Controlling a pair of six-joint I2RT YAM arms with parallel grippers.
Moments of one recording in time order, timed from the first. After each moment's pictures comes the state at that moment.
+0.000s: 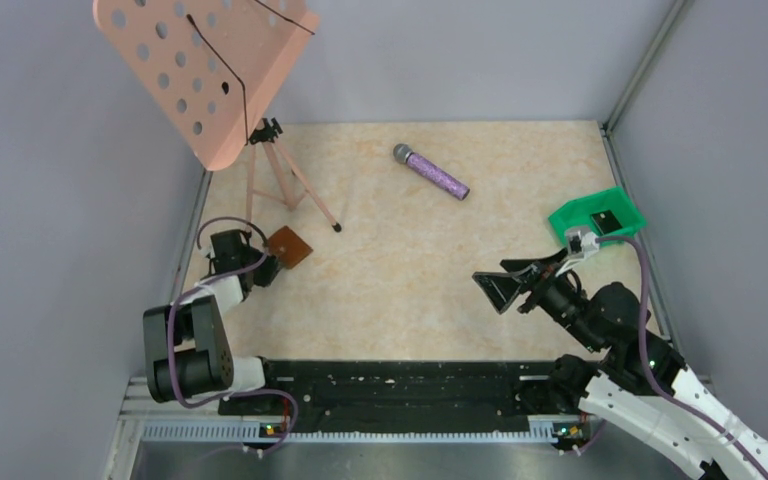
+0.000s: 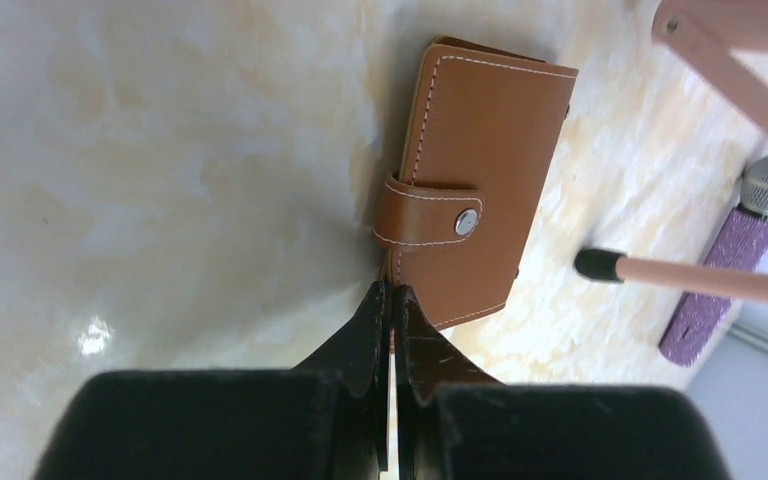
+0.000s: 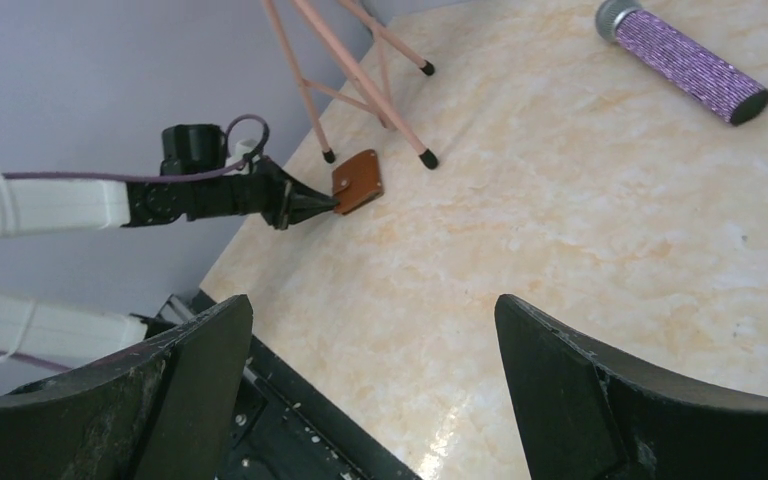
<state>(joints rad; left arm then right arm) 0.22 1.37 0.49 0.05 0.18 -0.97 0.86 0.30 0.61 -0.32 0.14 0.55</state>
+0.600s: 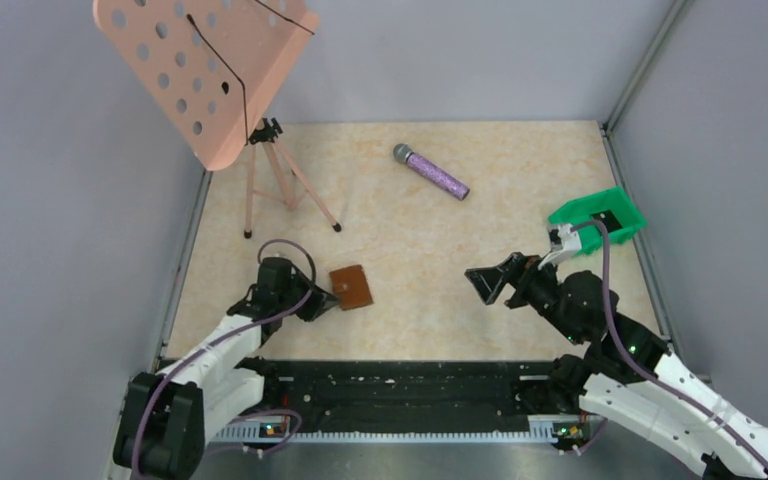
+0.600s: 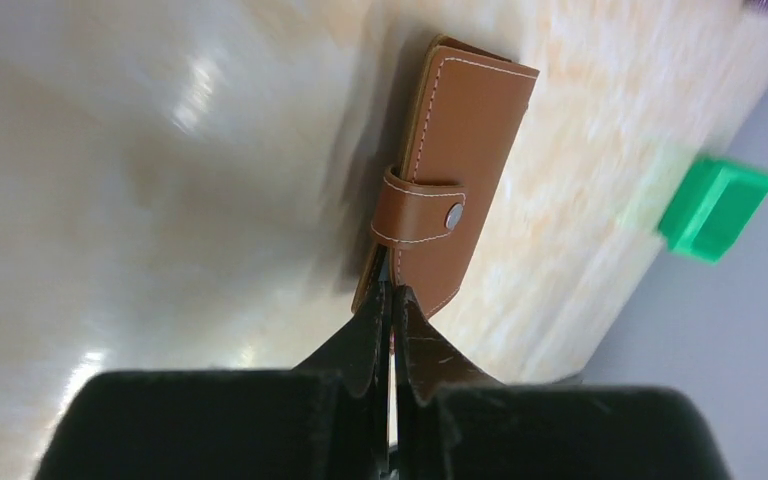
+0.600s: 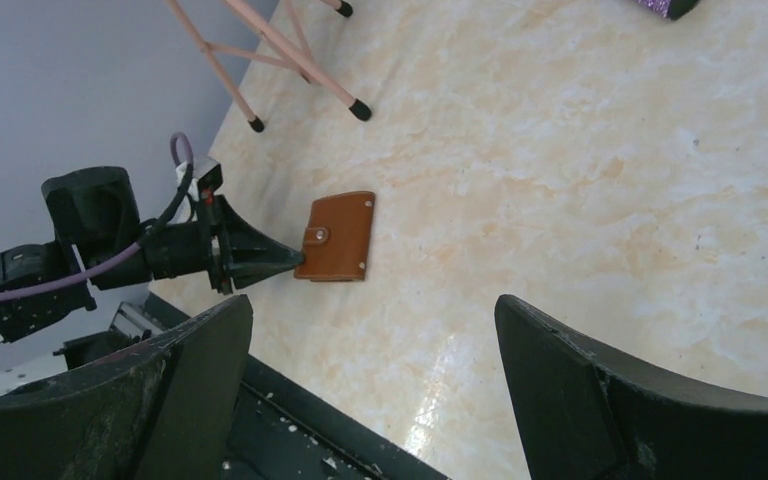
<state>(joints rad) -0.18 0.97 0.29 -0.14 0.28 -1.08 0.86 0.41 0.61 -0.40 0.27 0.66</state>
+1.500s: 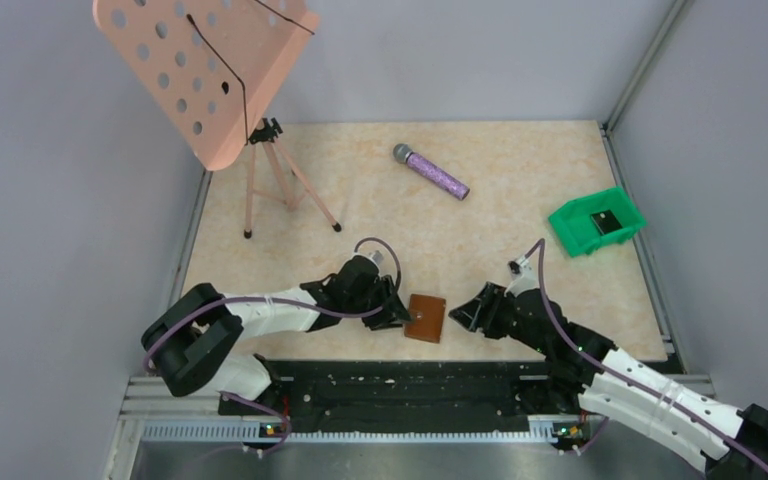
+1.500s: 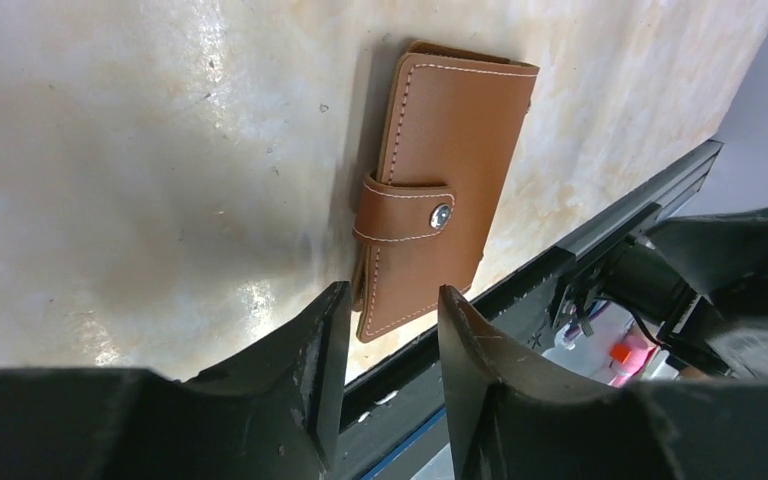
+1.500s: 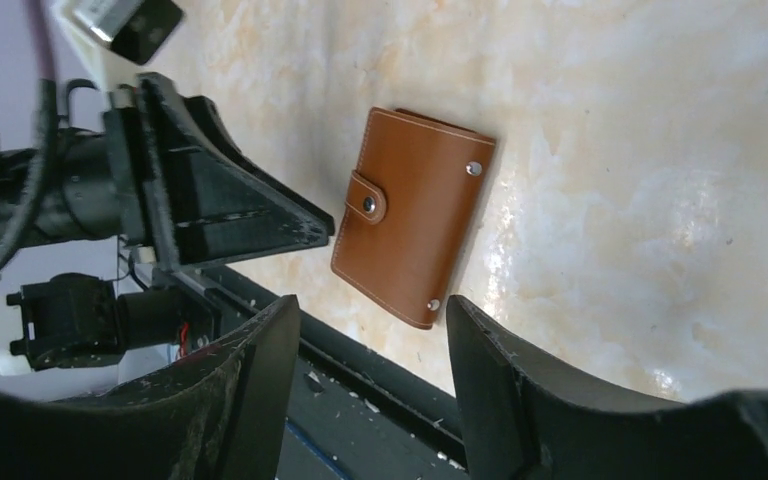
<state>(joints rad) -0.85 1.42 0.53 0.09 0.26 -1.11 0.86 0.49 0.25 -0.24 0.08 0.98</state>
